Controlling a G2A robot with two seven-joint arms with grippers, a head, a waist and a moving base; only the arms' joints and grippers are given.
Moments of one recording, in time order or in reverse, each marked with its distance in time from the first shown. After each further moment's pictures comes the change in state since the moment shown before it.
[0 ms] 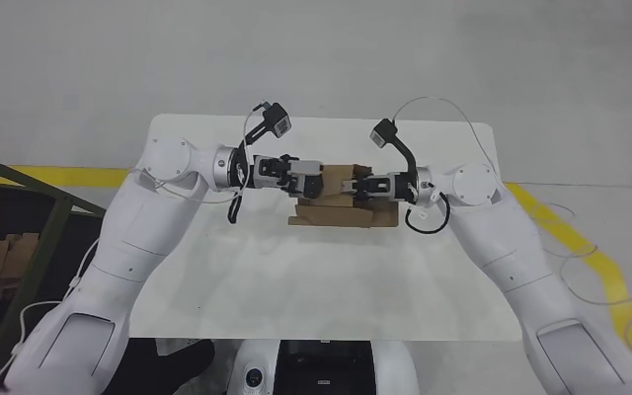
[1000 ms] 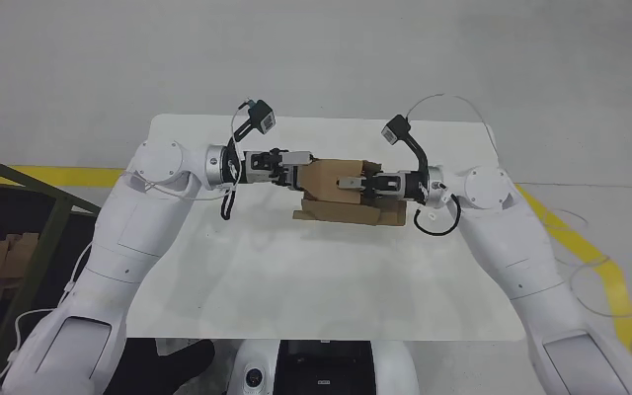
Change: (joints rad) left arm 0.031 0.011 -0.057 0.032 0.054 0.005 0.053; right arm -0.057 0.022 0.081 -0.083 -0.026 0.026 -0.006
